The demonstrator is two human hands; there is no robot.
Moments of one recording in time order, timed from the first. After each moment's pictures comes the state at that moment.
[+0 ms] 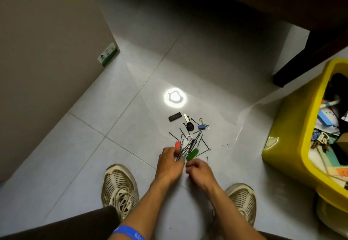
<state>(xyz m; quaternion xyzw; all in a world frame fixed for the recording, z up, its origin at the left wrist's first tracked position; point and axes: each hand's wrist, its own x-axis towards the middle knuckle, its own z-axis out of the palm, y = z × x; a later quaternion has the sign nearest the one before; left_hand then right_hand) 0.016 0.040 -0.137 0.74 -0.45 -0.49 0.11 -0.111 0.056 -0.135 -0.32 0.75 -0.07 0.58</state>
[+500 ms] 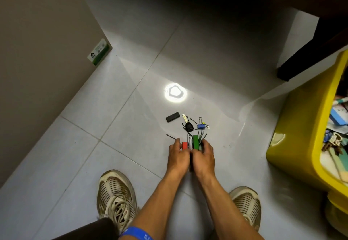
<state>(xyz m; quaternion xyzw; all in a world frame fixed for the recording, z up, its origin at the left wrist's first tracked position) -0.021 0.005 -0.142 0.74 -0.28 -0.59 0.17 -0.102 0.016 -0.141 -0.26 0.80 -0.25 0.49</state>
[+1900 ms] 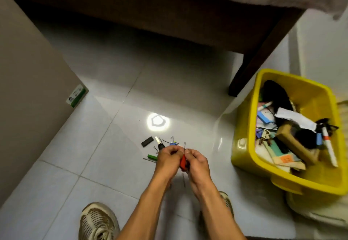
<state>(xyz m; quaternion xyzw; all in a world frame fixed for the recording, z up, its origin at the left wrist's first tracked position) -0.070 -0.011 -0.020 0.65 -0.36 -0.62 0.26 -0.158 0.017 -0.045 -0.11 0.67 -0.47 0.56</state>
